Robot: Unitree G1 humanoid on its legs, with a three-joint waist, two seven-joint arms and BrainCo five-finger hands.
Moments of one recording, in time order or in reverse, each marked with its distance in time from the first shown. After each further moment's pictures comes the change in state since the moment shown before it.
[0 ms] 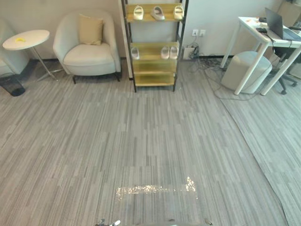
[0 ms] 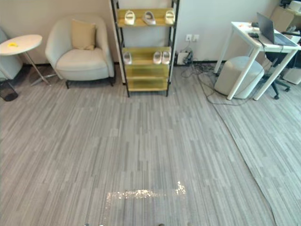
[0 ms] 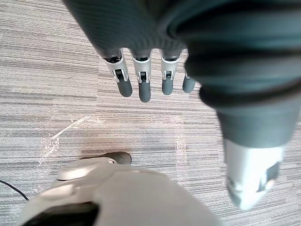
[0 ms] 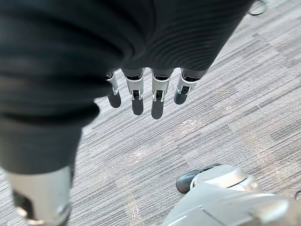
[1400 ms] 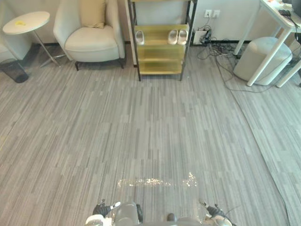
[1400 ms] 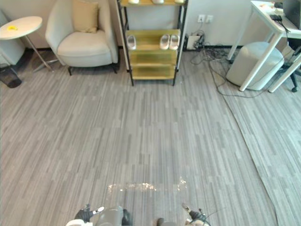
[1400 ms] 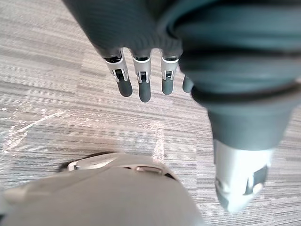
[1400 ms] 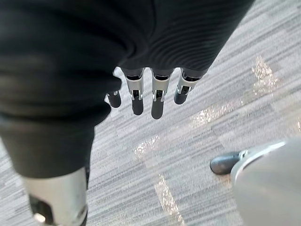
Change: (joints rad) left arm -0.086 -0.022 0.077 -0.071 0.000 -0.003 0.012; right arm -0.075 0.073 -0.024 -0.126 -0.039 -0.002 -0.026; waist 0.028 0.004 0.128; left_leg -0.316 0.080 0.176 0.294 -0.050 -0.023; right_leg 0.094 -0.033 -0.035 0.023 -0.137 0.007
